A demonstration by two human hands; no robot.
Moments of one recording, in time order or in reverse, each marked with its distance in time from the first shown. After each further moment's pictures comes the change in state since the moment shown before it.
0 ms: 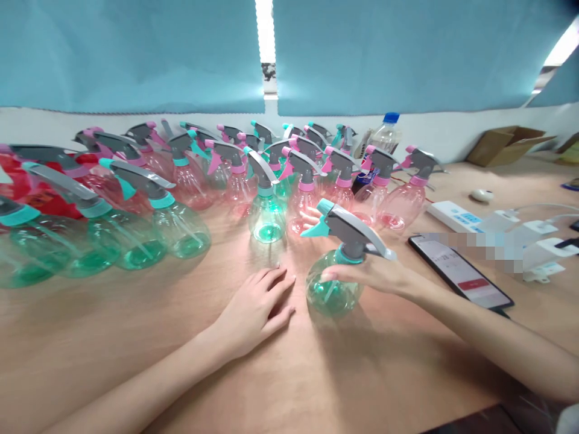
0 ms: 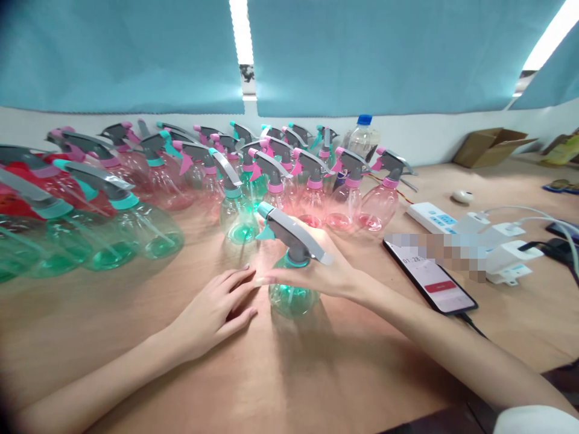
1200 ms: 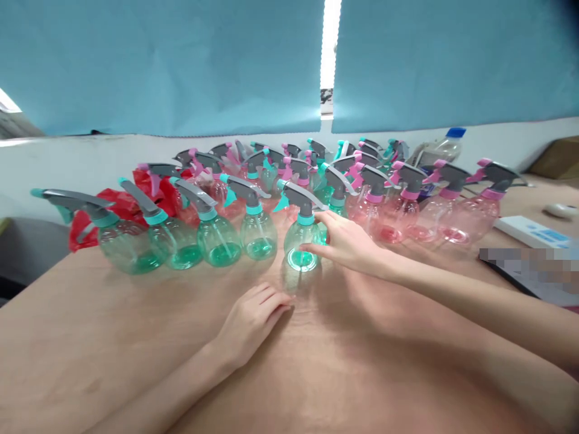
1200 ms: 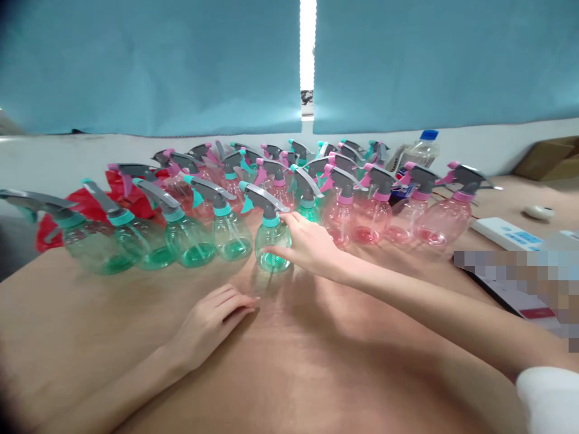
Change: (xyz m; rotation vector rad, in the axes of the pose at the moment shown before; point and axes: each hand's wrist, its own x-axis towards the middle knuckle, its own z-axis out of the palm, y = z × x) left_hand -0.096 -0.054 -0.048 -0.041 0.251 -0.059; right_hand 0.091 -0.030 0.107 -0.509 -0.041 0.011
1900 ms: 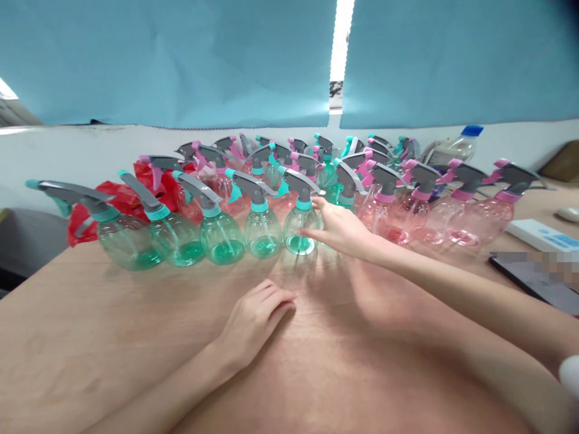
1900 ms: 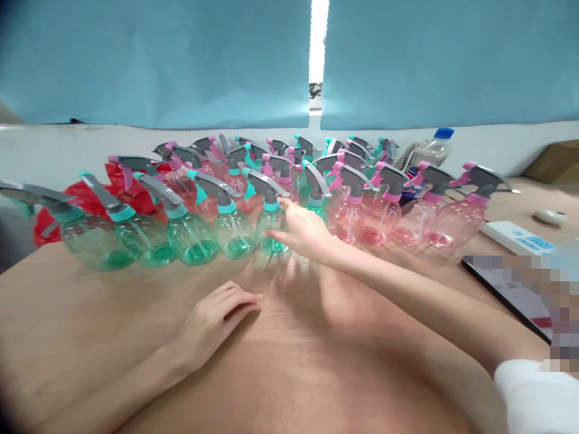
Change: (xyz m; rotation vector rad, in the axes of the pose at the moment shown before) left_hand 0.000 0.001 -0.001 -0.111 0.021 -0.094; right_hand 0.034 -0.001 0.008 0.006 -0.051 0.074
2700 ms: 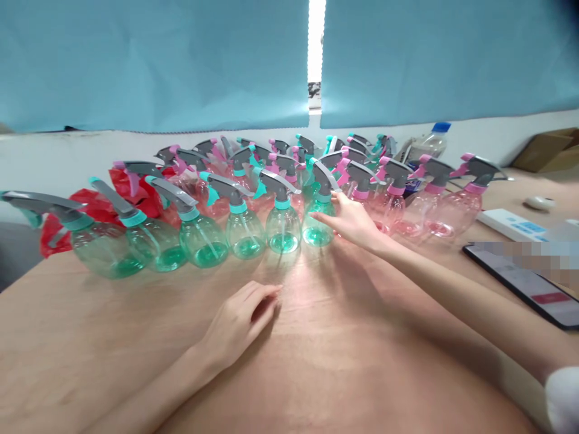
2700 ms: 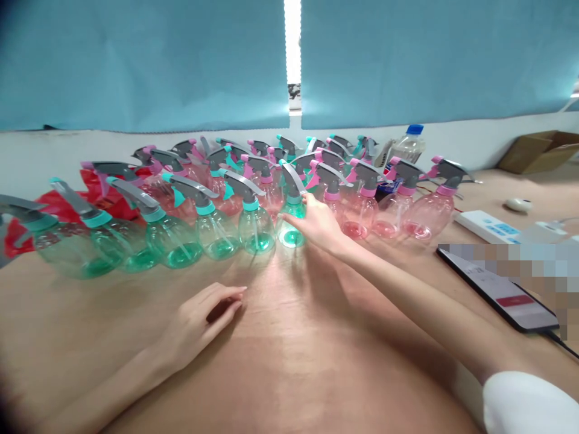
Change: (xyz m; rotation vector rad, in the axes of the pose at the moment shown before) left_hand 0.001 0.003 -0.001 0.015 -0.027 -0.036; right_hand -0.016 0.052 -0.014 0.180 0.201 0.267
